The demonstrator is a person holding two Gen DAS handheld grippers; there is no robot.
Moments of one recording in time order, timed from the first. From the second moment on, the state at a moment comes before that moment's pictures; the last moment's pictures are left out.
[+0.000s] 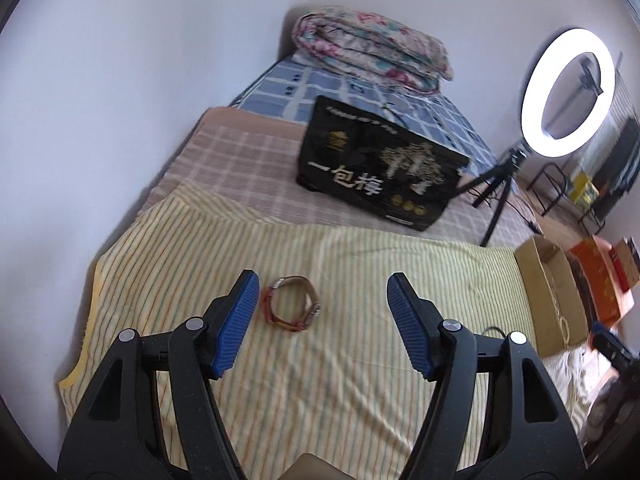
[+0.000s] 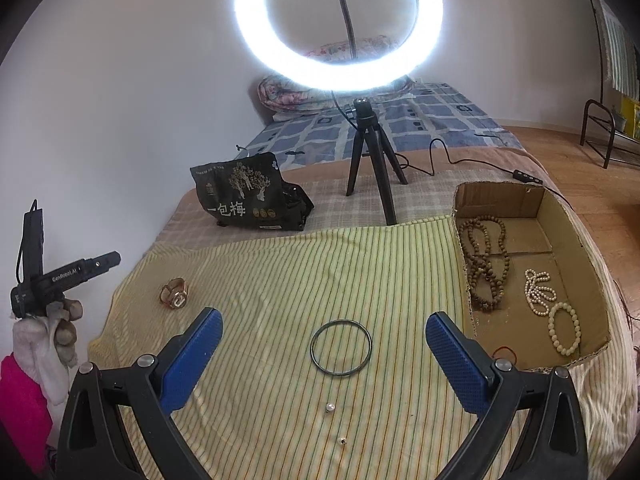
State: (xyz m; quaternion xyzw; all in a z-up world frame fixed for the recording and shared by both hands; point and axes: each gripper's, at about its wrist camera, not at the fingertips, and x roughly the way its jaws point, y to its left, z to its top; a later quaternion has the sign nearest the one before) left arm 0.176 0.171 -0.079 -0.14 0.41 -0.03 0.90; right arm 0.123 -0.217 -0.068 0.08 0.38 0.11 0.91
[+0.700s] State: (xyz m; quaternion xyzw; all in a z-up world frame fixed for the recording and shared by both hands) left arm 0.216 0.185 -0.167 -0.16 0.48 -0.02 0.86; right arm 0.143 -0.179 -0.145 -0.02 0.45 0.11 0.89
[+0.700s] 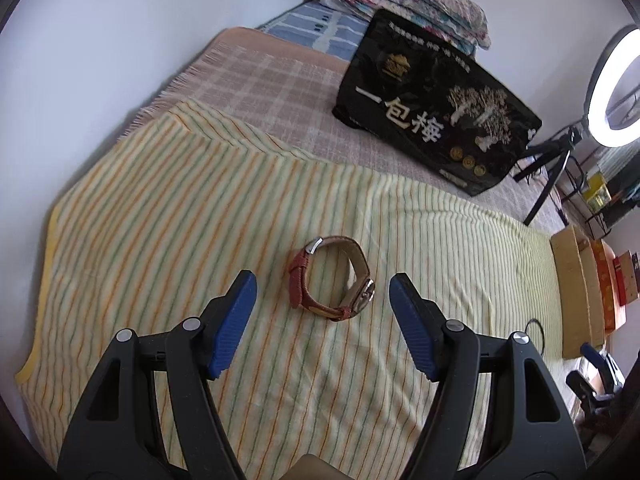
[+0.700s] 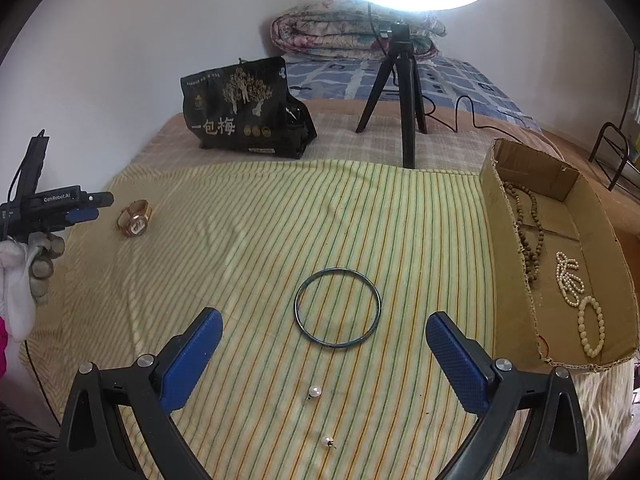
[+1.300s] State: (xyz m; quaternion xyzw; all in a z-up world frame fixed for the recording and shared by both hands) left arm 0.239 0.188 -0.190 -0.13 0.50 0.02 0.86; right arm 0.156 -0.170 -0.176 -0.04 0.47 0.10 0.88
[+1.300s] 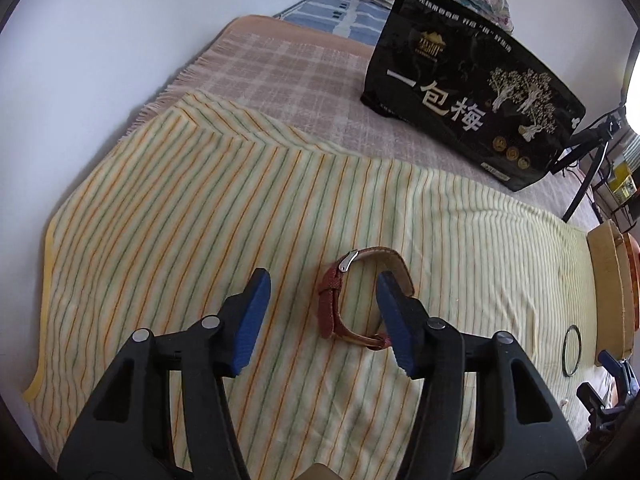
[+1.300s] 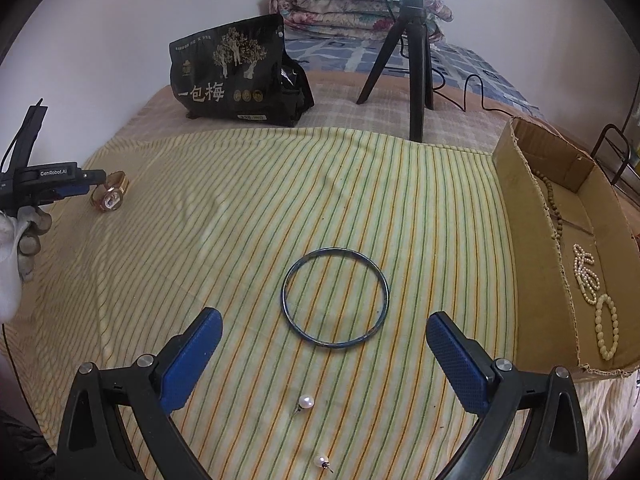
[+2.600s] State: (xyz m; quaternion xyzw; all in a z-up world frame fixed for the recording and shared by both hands) left arm 0.249 0.174 -0.203 -0.07 0.50 0.02 0.86; right arm 0.188 -0.181 -0.199 -0.02 0.52 0.08 0.85
